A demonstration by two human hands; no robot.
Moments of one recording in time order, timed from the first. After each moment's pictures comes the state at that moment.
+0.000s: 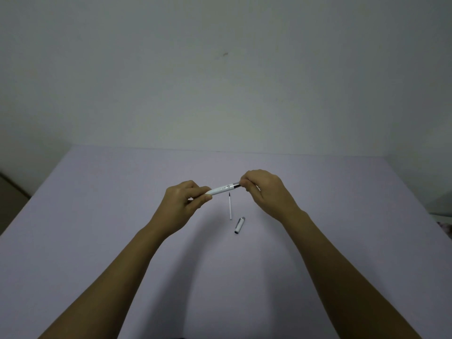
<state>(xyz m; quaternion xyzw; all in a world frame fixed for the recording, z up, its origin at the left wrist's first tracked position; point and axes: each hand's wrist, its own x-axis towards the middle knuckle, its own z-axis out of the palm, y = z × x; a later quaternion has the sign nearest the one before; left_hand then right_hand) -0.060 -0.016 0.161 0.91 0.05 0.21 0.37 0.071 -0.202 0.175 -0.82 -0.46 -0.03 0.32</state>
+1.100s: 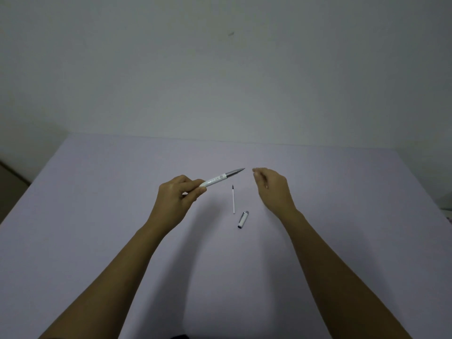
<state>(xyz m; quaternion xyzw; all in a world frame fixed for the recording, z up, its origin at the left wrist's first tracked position) -0.050 -0.002 0.141 0.90 0.11 0.24 0.35 0.098 -0.192 0.122 -0.88 -0.25 0.02 0.40</state>
